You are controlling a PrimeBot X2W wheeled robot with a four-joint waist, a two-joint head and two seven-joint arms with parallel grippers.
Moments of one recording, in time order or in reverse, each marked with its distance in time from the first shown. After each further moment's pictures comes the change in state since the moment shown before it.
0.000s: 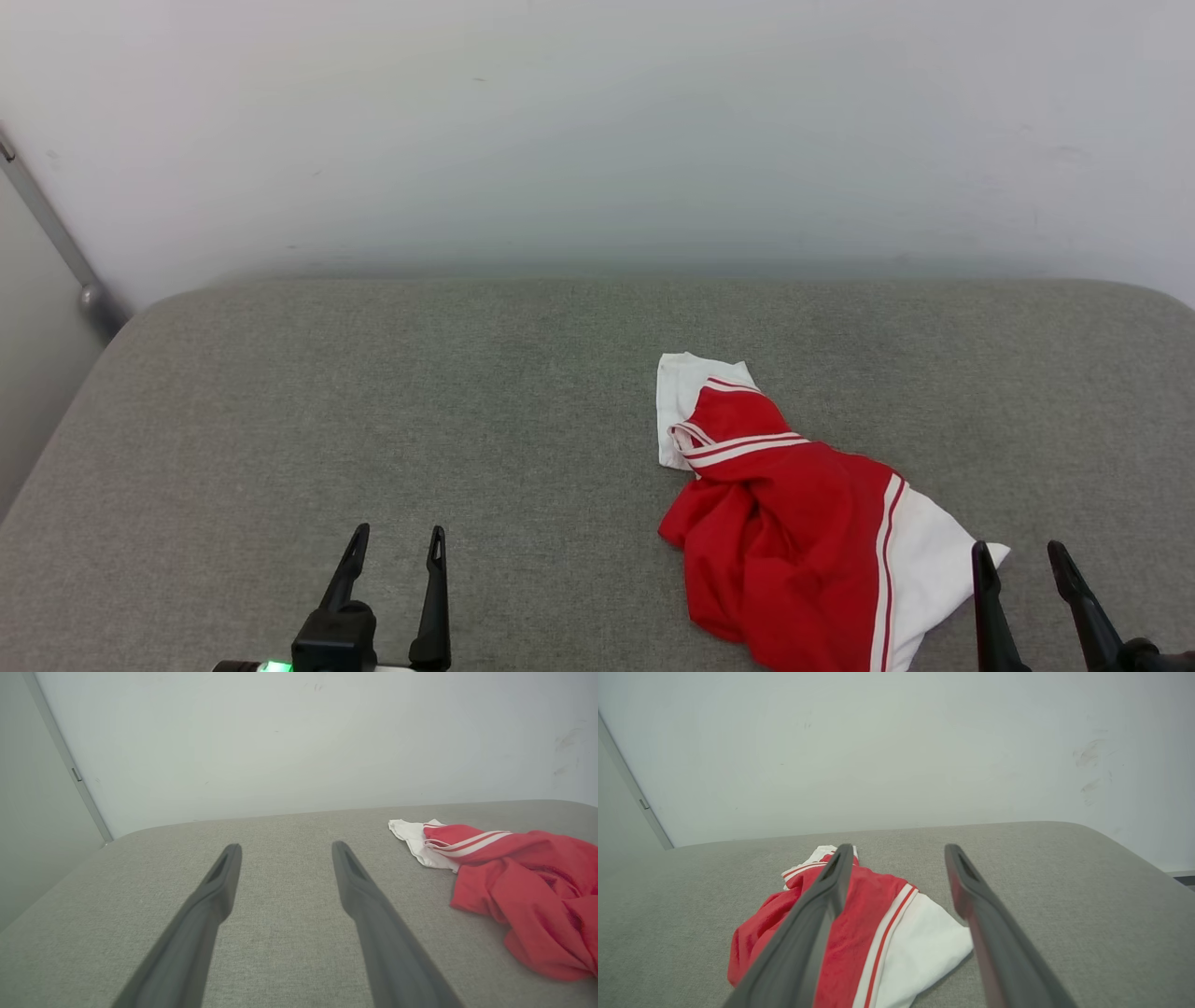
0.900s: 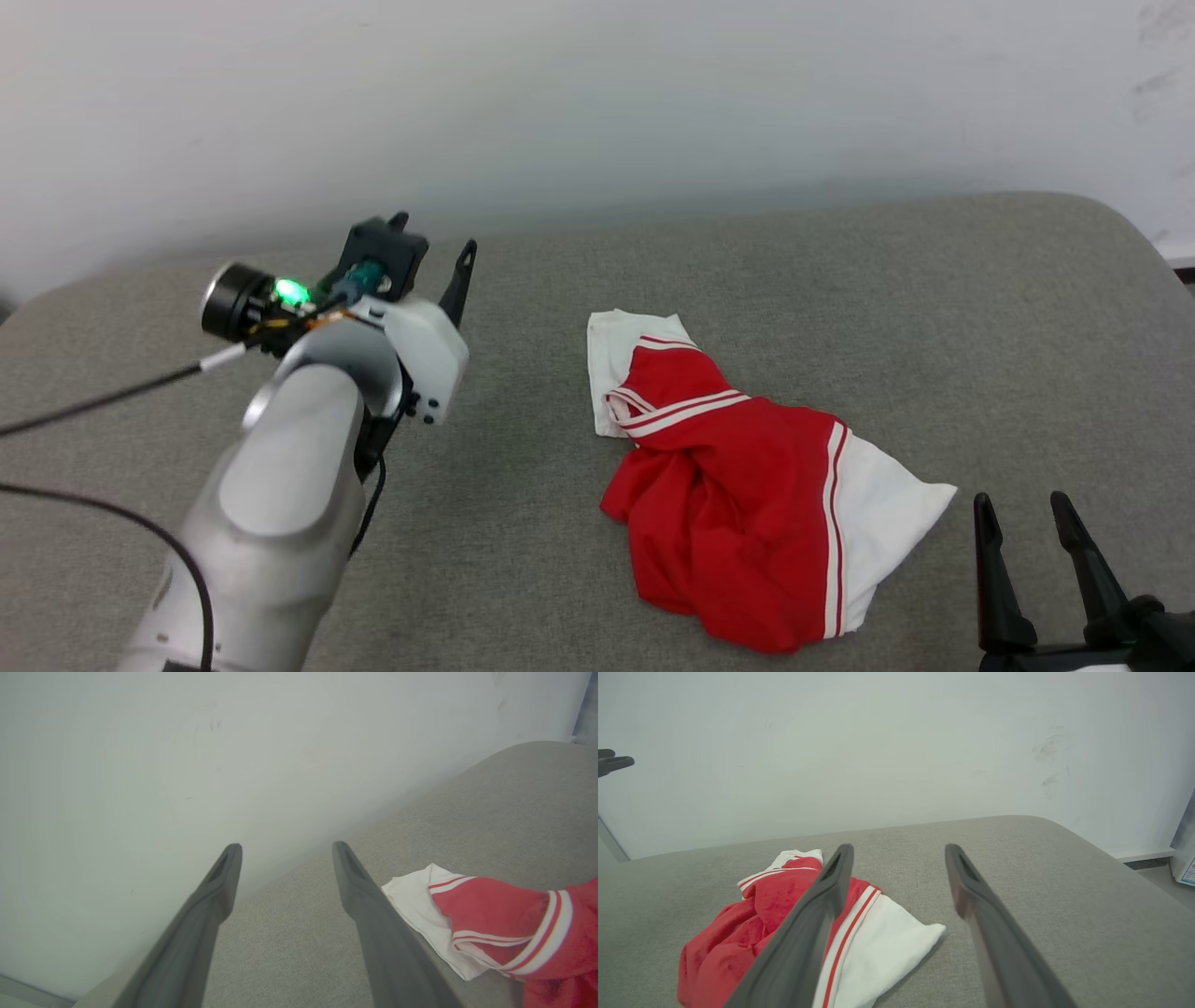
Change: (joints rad) left arm -0.777 0.064 -0.086 0.522 0.056 -0.248 0.220; right arm -0.068 0.000 0.000 -0.011 -0.003 0.000 0.000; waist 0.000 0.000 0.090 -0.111
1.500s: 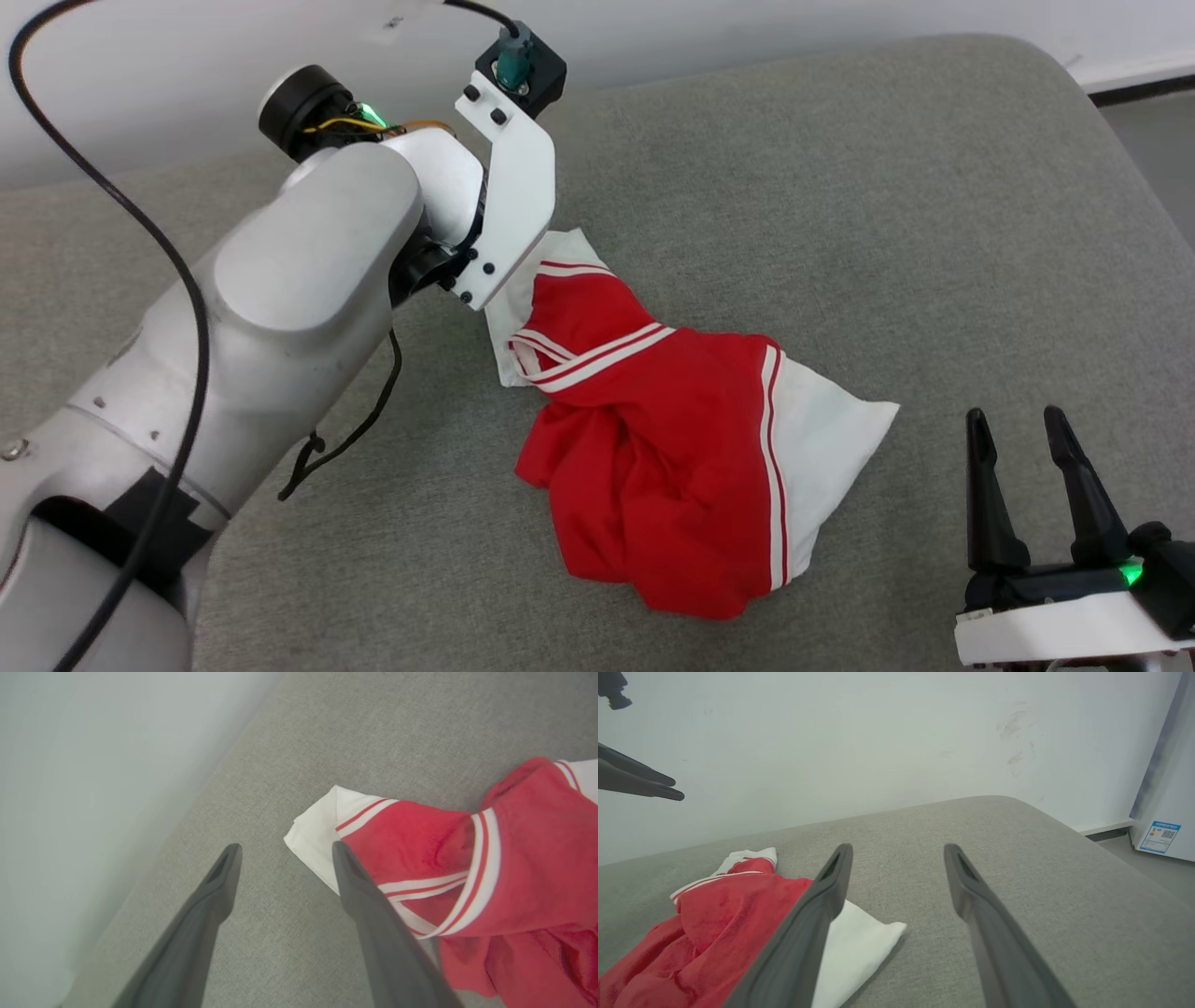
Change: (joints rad) left arm -0.548 0.128 -0.728 0.057 -0.609 -0.012 0.705; right arm -0.119 0.000 0.031 -0.016 0.050 0.000 0.000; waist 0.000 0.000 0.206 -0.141
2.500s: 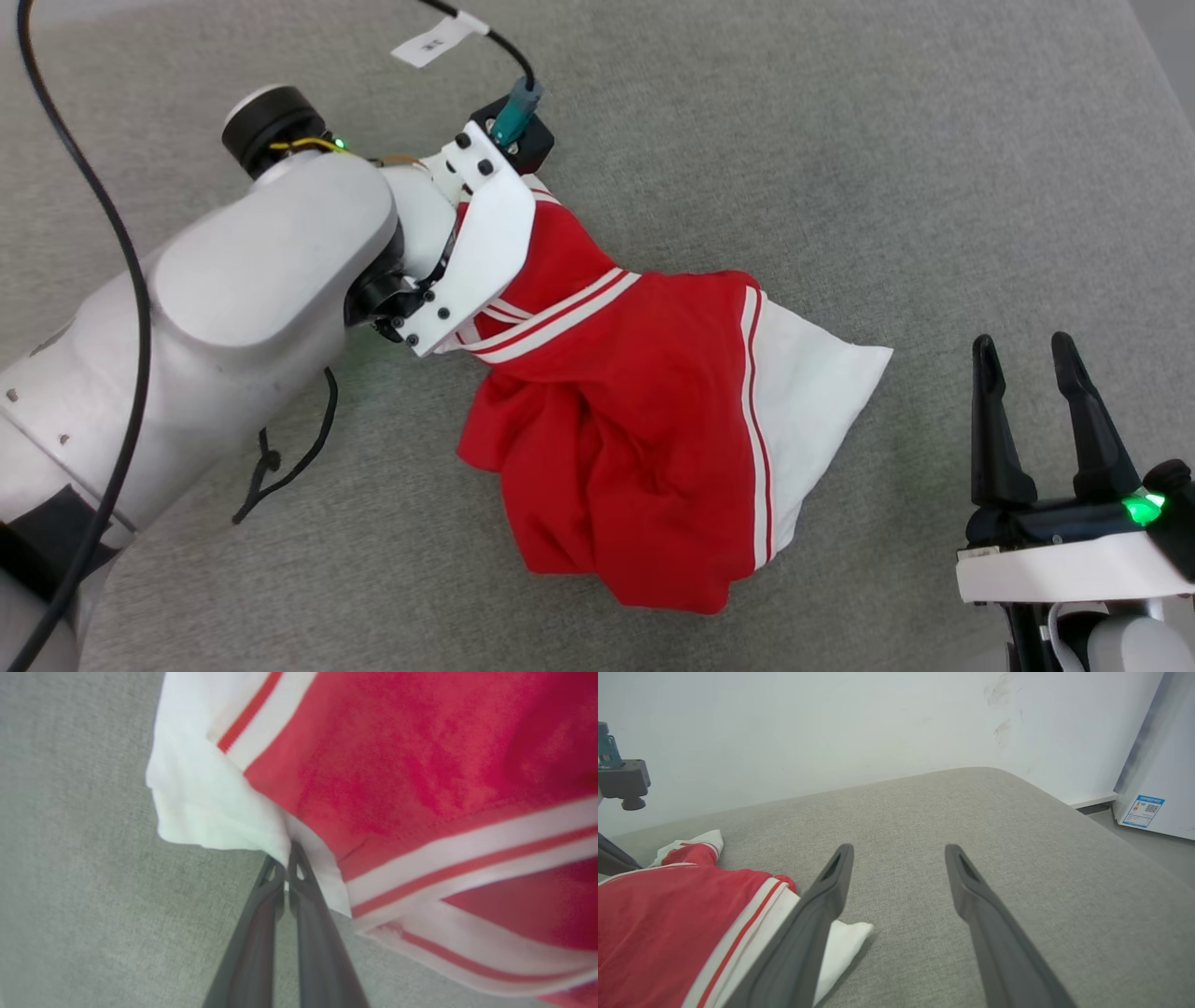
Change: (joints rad) left arm -0.089 0.168 -0.252 -0.228 -0.172 0.000 0.368; right arm -0.122 0.000 0.011 -0.001 0.052 0.000 0.000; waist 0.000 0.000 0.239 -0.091
